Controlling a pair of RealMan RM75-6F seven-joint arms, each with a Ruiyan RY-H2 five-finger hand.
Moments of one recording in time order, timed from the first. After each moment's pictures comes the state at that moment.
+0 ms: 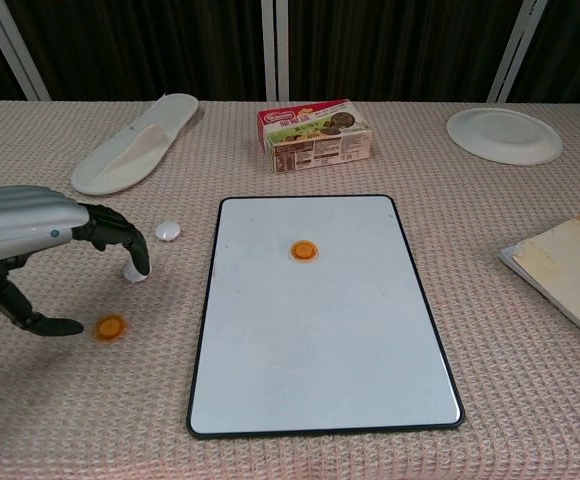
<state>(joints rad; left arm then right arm) -0.63 -1.35 0.14 -1.64 1.54 1.00 0.14 0.11 -1.15 0.24 -1.56 -1.50 1.69 0.10</state>
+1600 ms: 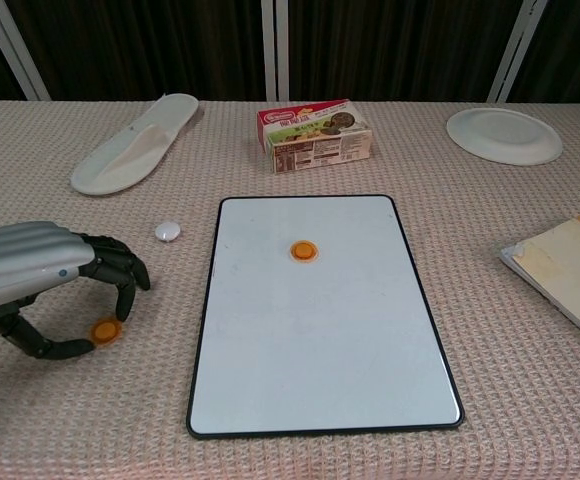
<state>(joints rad) -0.56 -1.45 0.13 -1.51 1.58 1.00 0.16 0.11 -1.16 0.24 -1.60 -1.51 1.69 0.04</state>
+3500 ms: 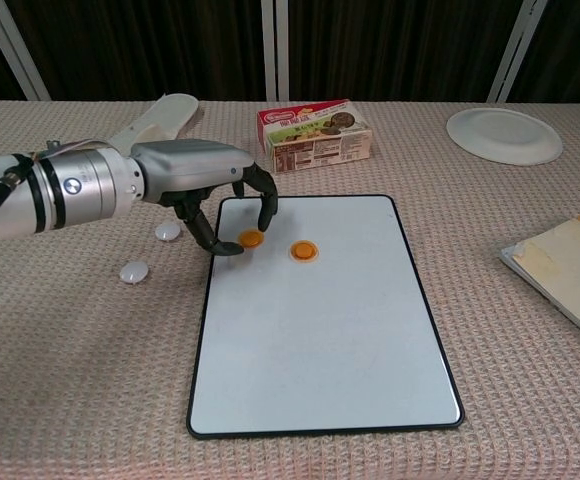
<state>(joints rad) -0.90 -1.66 -0.14 -1.28 1.41 0.71 0.03 0.08 -1.12 0.27 -1.61 -1.47 1.74 0.08</state>
